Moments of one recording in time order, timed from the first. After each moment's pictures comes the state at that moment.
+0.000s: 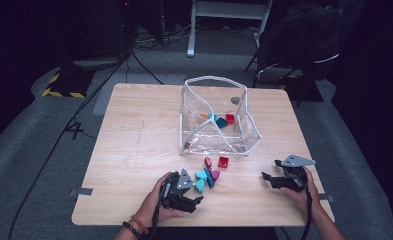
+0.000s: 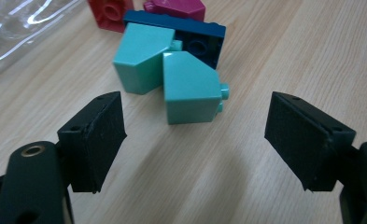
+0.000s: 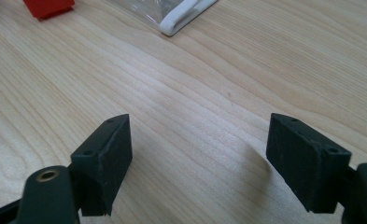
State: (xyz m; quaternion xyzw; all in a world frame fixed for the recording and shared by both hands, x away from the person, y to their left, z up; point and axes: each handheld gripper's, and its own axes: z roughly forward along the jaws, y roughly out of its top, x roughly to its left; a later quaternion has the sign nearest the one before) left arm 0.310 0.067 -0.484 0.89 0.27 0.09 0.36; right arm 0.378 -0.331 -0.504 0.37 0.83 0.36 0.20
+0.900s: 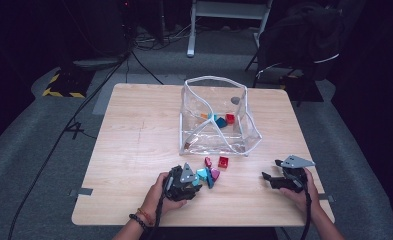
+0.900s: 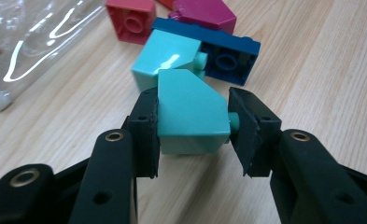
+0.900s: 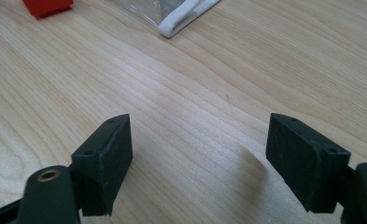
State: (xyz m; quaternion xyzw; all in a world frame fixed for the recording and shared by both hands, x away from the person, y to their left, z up) left arm 0.329 0.075 -0.482 0.89 0.27 0.12 0.36; right arm 0.375 -0.329 -0.504 0.37 0.83 0.36 0.22
